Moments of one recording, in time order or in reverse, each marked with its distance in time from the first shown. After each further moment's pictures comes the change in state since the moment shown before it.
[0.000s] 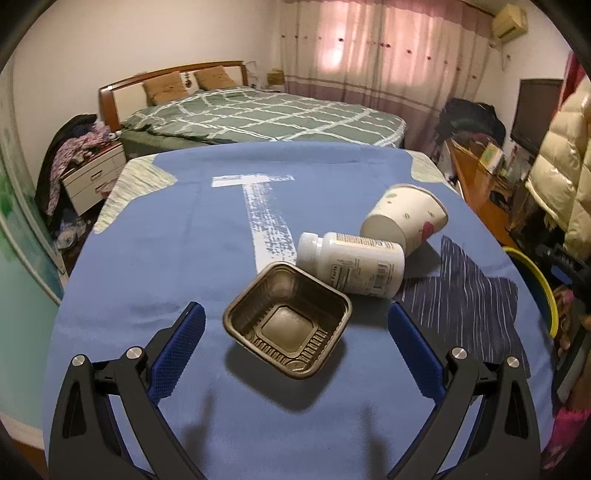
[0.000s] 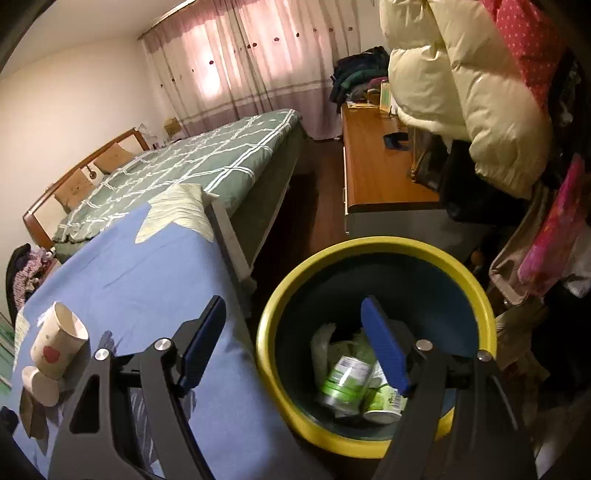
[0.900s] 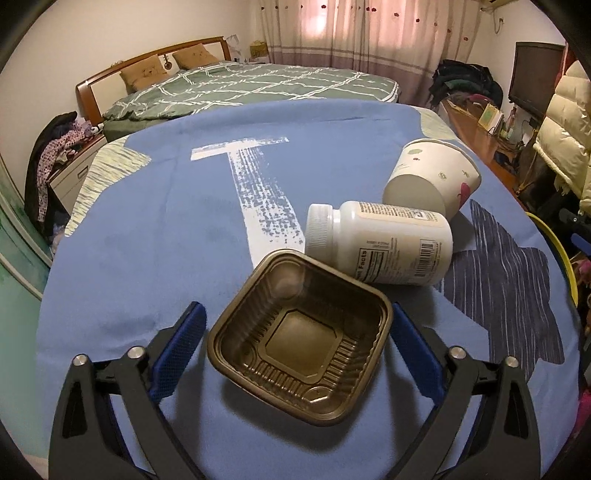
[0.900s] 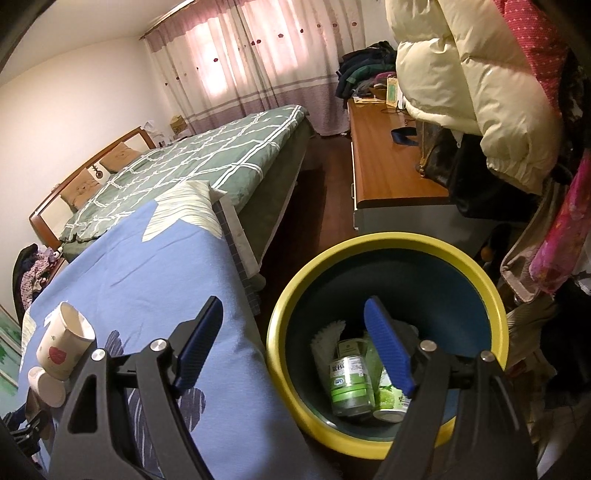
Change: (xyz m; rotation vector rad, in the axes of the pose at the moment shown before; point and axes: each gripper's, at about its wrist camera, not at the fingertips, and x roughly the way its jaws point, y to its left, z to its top) left arm 0.064 0.012 0.011 0.069 0.126 0.003; right arm 0.005 0.006 -0.001 0.002 0.018 0.034
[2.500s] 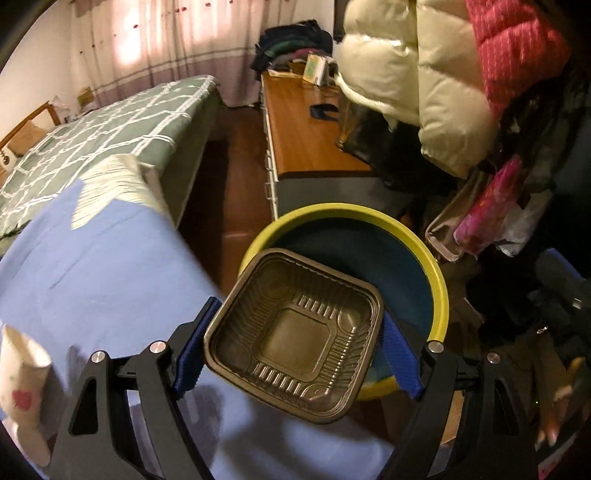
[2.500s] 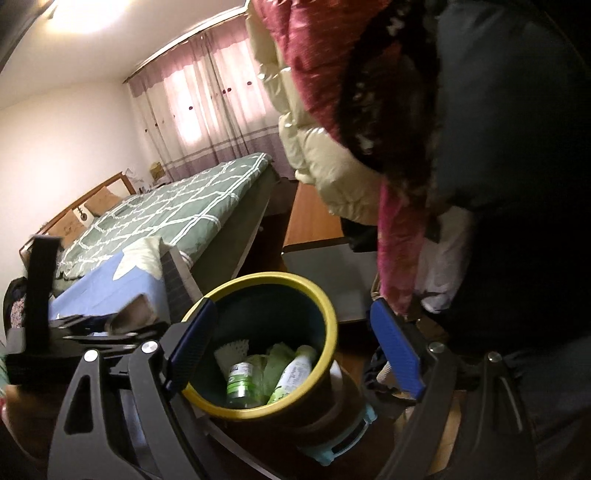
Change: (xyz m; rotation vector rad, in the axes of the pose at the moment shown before) left arm 0.016 -0.387 0.059 0.475 0.037 -0.402; right arm -0.119 -0.136 -0.010 0.061 -0.189 -0.072
